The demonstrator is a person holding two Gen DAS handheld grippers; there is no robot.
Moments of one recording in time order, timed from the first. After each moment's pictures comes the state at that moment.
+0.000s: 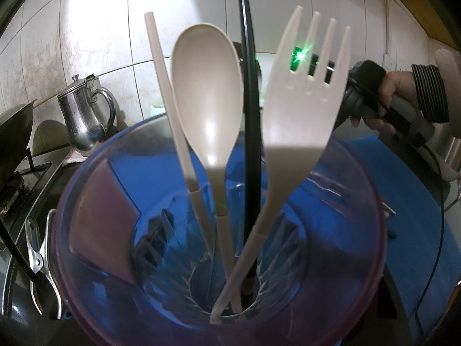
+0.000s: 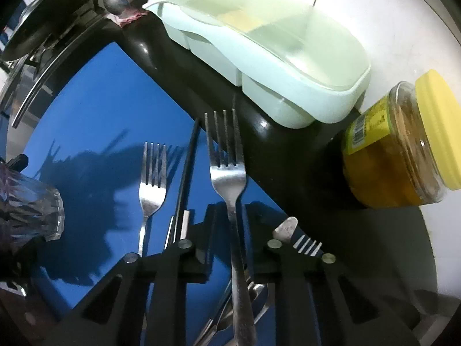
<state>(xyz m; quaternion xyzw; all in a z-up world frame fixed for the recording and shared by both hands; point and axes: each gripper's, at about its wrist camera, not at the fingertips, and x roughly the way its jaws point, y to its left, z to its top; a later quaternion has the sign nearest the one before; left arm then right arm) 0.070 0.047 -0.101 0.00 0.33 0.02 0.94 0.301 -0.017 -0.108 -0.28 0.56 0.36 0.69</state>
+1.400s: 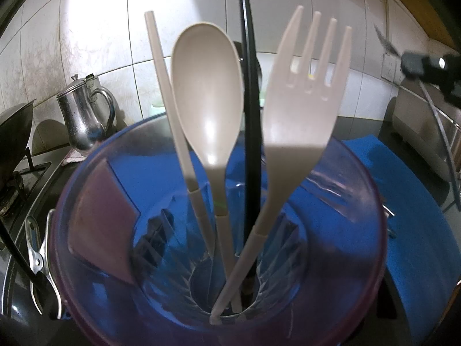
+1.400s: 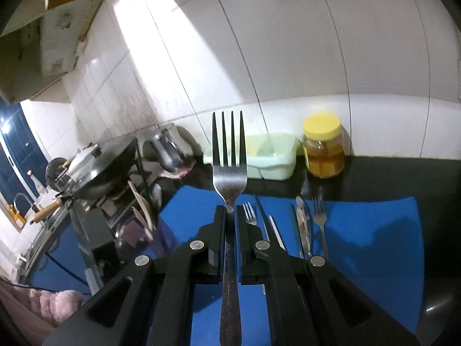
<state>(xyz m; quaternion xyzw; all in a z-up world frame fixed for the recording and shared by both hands) 0.069 0.047 -0.101 0.01 0.33 0.02 0.94 0.127 -0.151 0.031 0.08 0.33 0.35 0.88</state>
